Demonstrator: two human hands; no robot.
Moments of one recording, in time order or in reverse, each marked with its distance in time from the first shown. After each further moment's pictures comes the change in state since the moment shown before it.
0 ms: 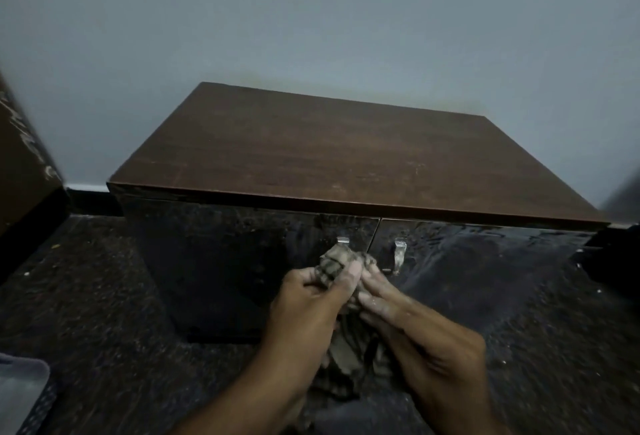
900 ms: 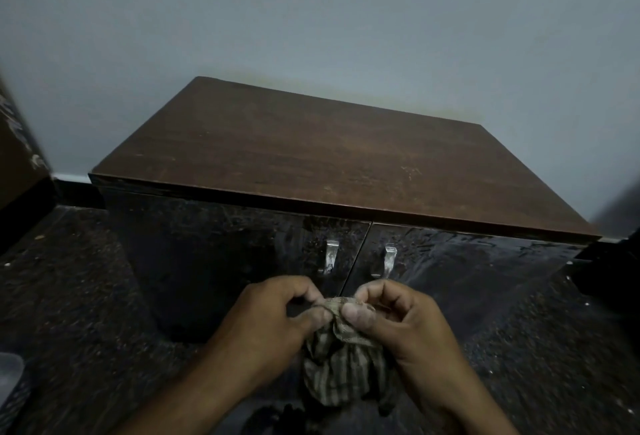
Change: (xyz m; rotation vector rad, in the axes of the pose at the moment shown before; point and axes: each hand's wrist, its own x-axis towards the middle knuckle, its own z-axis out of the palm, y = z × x) left_hand 0.018 -0.008 -0.037 0.747 -0.146 0.356; right_hand 0.024 0.013 -0.001 0.674 -0.199 0.863
